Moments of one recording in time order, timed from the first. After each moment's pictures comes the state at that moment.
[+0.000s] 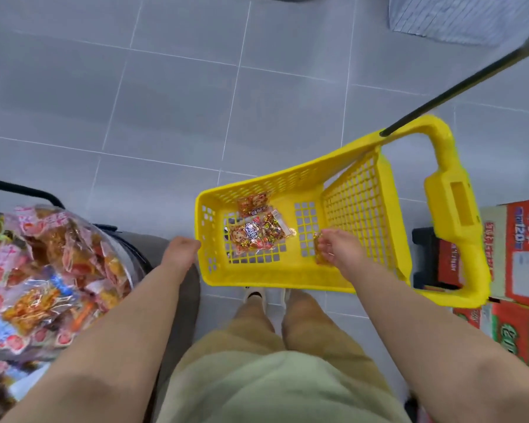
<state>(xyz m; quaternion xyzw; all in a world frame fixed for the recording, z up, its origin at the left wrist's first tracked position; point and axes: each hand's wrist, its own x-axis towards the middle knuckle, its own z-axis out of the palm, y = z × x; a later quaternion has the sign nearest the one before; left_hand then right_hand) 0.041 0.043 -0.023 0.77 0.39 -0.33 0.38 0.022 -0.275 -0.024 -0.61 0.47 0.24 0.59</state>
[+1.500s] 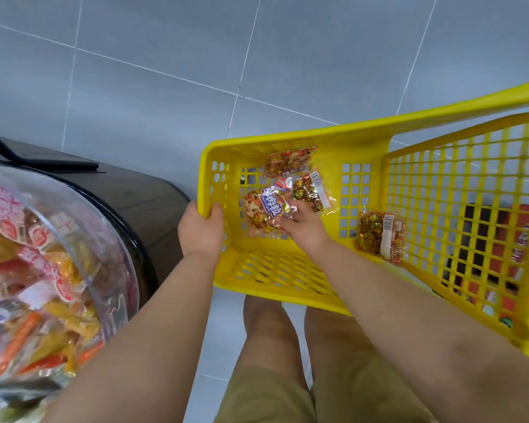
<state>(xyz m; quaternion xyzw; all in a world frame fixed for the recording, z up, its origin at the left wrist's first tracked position) 0.052 0.022 -0.134 0.81 0.42 -0.17 0.37 0.052 -0.152 -0.194 -0.69 0.31 0.39 0.53</state>
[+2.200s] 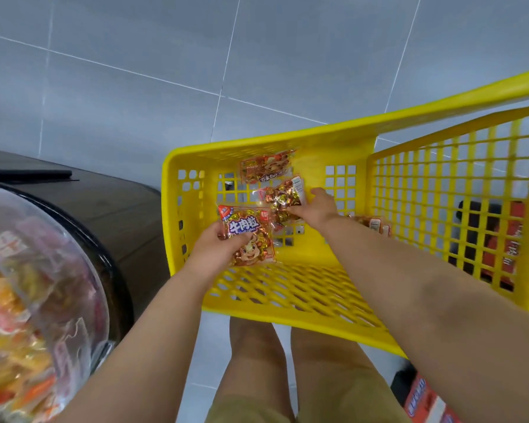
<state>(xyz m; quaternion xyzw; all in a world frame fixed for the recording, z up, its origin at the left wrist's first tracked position) 0.039 -0.017 -0.160 0.67 0.39 -0.38 0.51 0.097 -0.223 -0.258 -0.80 0.29 0.45 0.28</state>
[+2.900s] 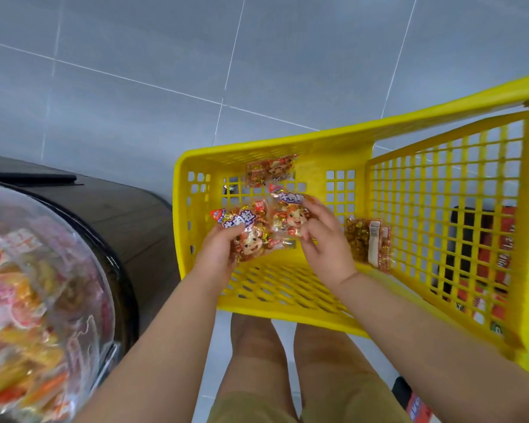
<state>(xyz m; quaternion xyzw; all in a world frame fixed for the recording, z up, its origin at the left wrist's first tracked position) 0.041 -0.022 -0.150 0.45 0.55 -0.30 0.64 0.037 -0.212 -0.152 -0.90 -0.04 0.17 0.41</state>
